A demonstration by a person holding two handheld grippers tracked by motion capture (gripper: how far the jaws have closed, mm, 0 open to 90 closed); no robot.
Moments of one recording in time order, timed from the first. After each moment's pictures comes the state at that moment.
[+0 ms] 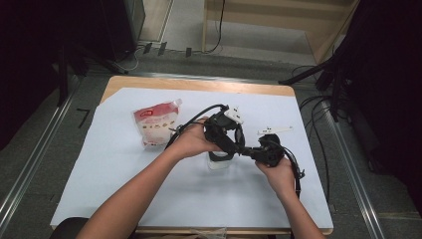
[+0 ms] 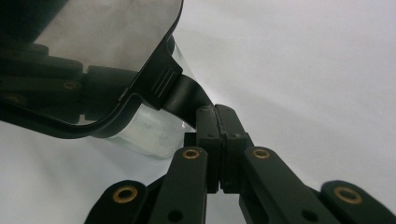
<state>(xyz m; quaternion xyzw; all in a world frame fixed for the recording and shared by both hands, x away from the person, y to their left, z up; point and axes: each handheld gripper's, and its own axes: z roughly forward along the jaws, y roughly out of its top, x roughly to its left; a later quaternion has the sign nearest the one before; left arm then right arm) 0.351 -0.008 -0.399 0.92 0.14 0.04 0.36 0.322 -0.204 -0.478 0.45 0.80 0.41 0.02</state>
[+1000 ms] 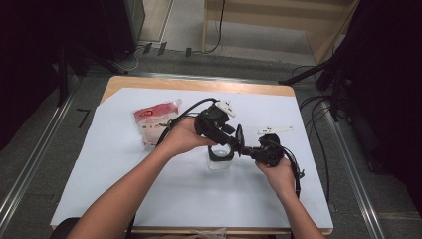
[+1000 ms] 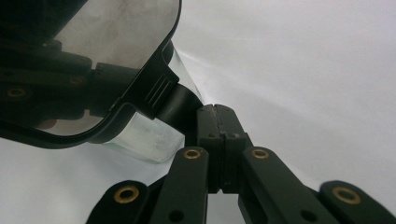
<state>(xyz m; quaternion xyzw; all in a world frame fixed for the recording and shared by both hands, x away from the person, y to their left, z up) 0.357 0.009 -0.385 0.92 0.16 0.01 0.36 0.323 -0.204 -0.480 0.45 0.80 0.41 0.02</state>
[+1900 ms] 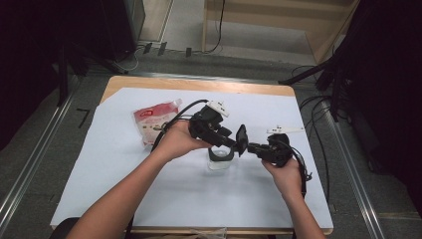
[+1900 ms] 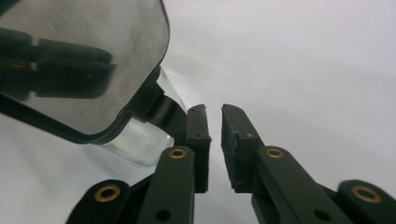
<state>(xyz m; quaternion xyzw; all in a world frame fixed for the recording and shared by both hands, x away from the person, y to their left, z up) 0.347 0.032 -0.382 0.91 0.18 -0.03 0.38 0.313 -0.223 -0.463 0.46 0.78 0.43 0.06</state>
